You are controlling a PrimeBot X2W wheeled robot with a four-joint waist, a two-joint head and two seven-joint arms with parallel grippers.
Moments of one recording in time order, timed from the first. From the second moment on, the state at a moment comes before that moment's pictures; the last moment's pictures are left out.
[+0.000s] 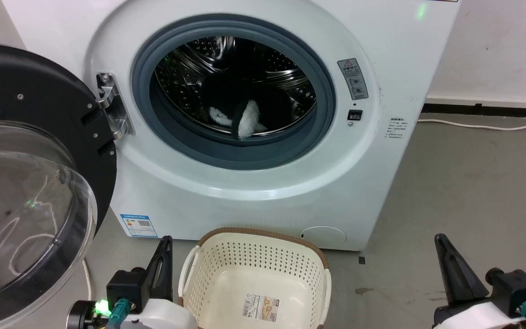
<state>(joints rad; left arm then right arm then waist) 0.00 0.05 -0.08 0.11 -0.10 0.01 -0.14 0.06 -0.05 -0.05 0.02 0.06 0.13 -0.14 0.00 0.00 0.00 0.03</state>
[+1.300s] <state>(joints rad) 0.00 0.05 -0.04 0.05 -0.05 0.01 -0.06 0.03 -0.05 -0.03 0.01 0.03 0.13 -0.07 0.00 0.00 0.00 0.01</state>
